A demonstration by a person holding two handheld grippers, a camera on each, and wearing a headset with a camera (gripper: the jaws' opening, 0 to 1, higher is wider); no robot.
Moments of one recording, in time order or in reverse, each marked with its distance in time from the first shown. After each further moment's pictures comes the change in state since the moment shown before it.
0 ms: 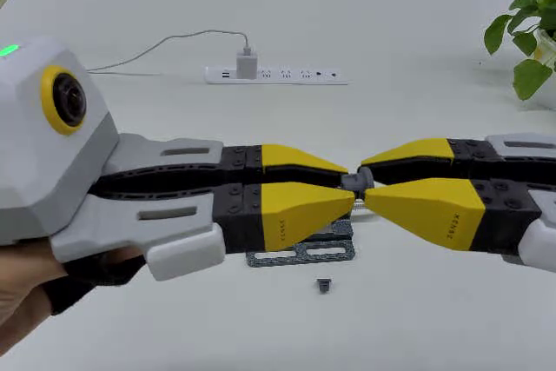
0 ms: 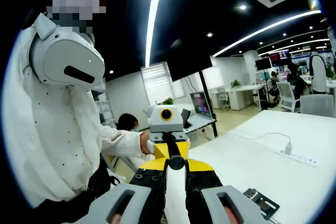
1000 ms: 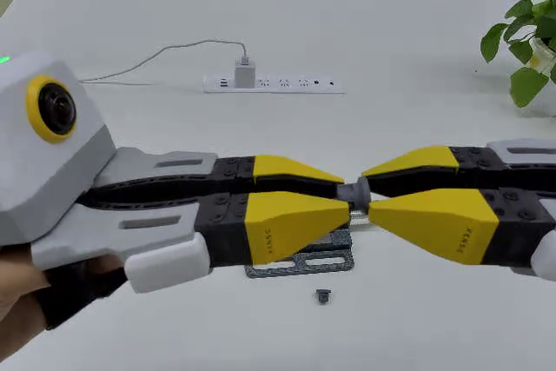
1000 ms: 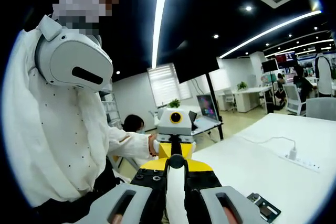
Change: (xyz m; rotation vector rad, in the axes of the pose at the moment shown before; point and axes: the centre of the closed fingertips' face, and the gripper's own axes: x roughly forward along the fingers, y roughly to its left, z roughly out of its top) left arm -0.003 -0.005 0.009 -0.074 -0.048 -0.063; right arm 0.002 0.008 0.009 -0.022 -0.009 0.054
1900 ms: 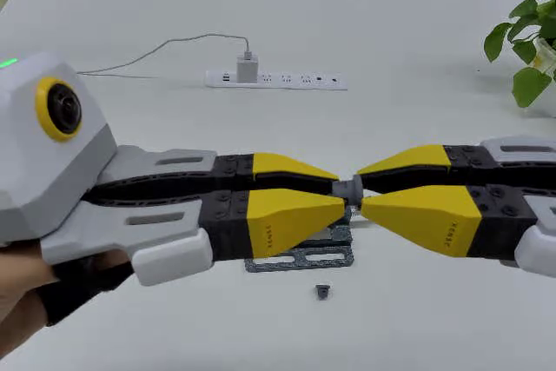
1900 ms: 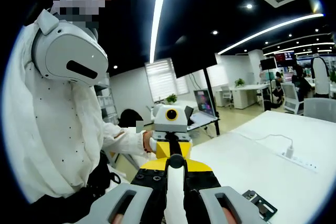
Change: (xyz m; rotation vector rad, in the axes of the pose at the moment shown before) left arm -0.004 0.009 -0.009 0.020 0.011 0.049; right arm 0.004 -0.008 -0.009 -0.008 0.045 -0.028
